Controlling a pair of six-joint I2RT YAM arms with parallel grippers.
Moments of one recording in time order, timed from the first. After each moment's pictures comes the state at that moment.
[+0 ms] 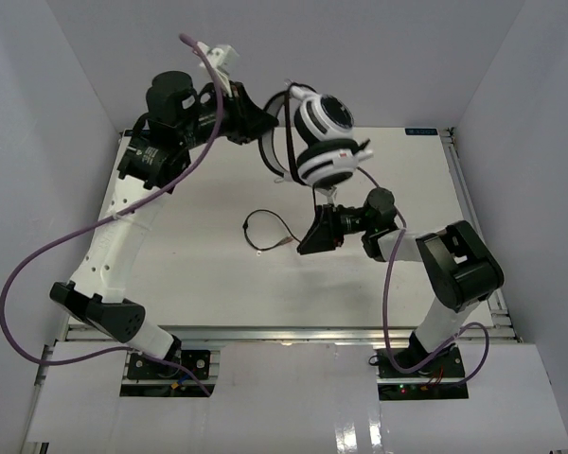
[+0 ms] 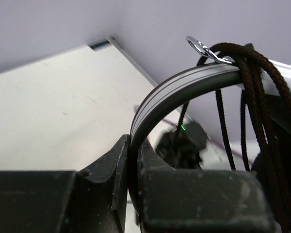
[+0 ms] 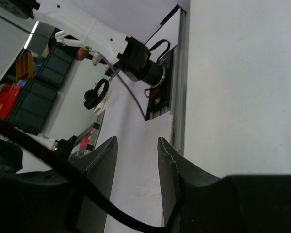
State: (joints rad) left arm -0.44 1.52 1.92 -0.51 0.48 -0.36; right arm 0.45 1.72 0.72 1.17 -1.39 1.05
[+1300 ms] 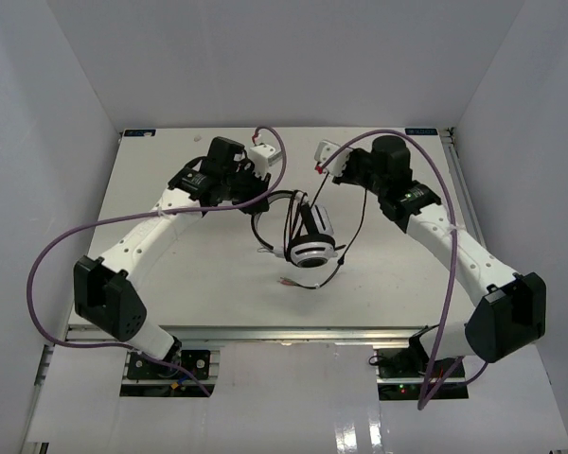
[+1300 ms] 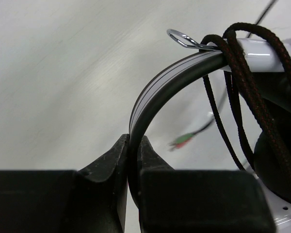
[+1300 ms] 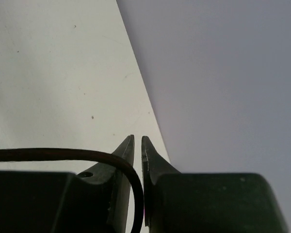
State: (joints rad) left arm -0.51 1.54 1.44 -0.67 0.33 0.09; right arm 0.48 1.38 1.20 -0.11 -0.18 -0.98
